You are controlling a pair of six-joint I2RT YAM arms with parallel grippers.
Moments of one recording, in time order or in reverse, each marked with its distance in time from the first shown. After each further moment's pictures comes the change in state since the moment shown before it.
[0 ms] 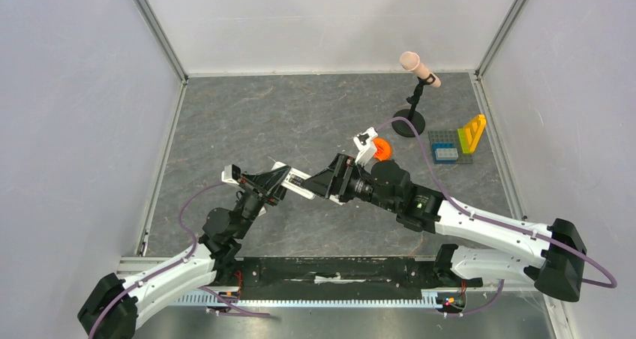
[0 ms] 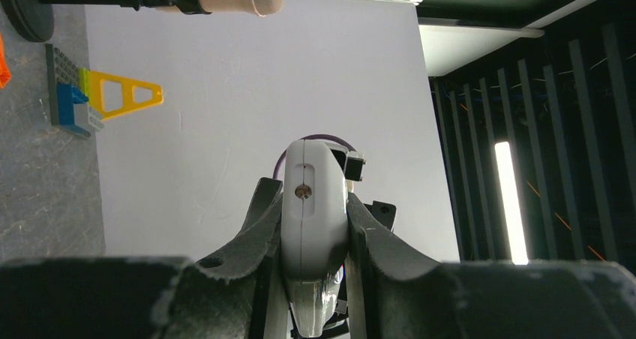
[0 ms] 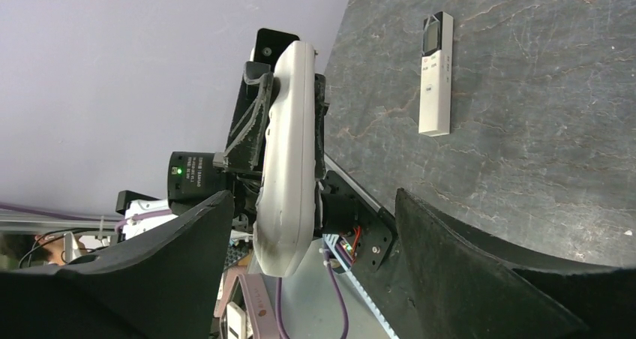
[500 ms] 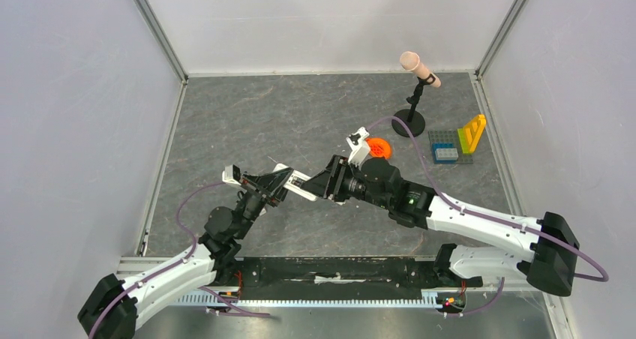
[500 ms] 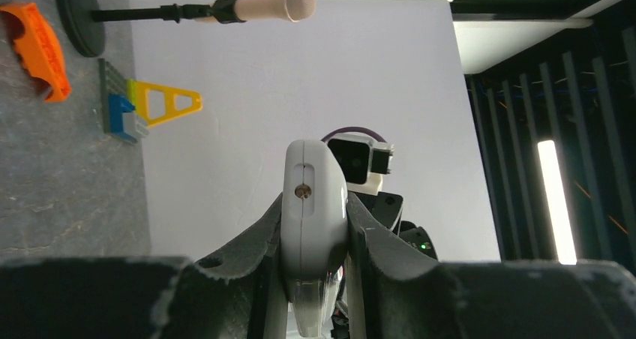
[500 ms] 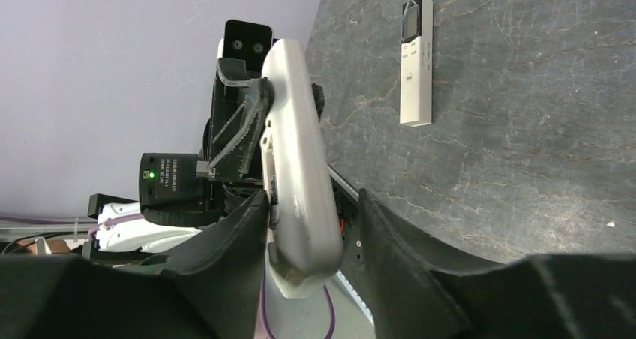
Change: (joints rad) left arm 0.000 -0.014 0.000 -0.052 0.000 0.062; right arm -0.011 0.050 0.017 -0.023 -0.019 -0.013
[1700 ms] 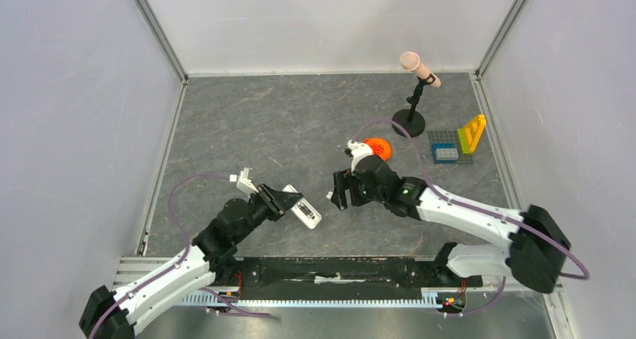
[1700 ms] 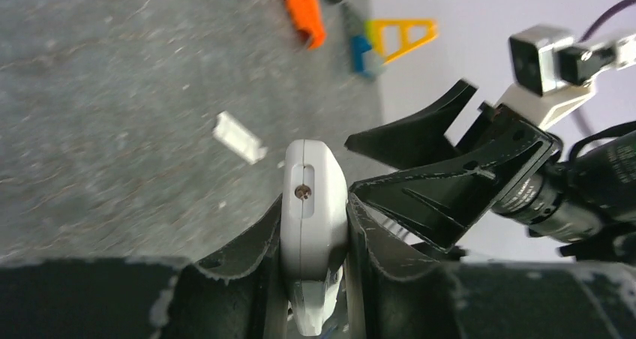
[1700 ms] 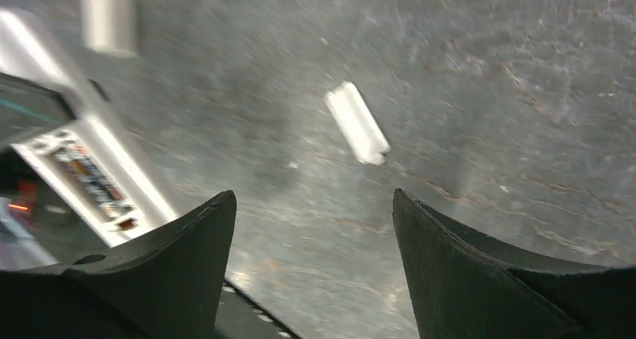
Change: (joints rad) left arm 0.001 -0.151 0.063 -0.637 0.086 0.464; right arm -0.144 0.043 -0.047 -0.302 0.047 -0.479
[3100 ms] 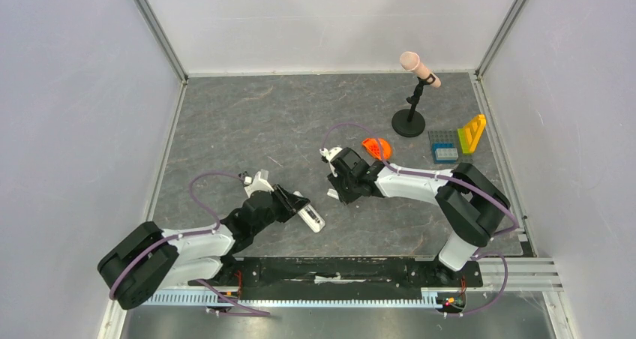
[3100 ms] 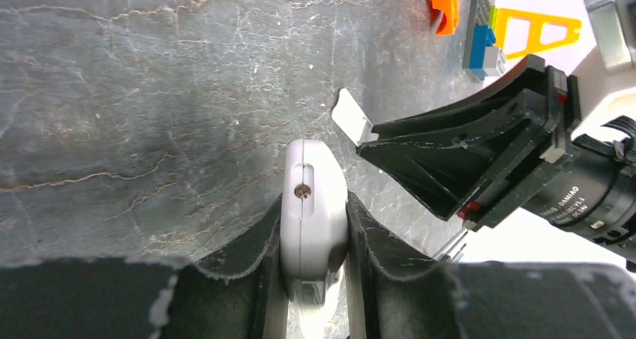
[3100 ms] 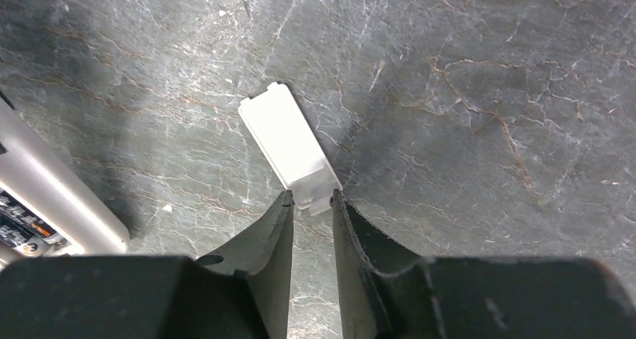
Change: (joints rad) left arm -0.005 0.638 0.018 0.312 0.003 -0.014; right arm -0.058 0.505 0.188 -0.088 -0.029 -0.368
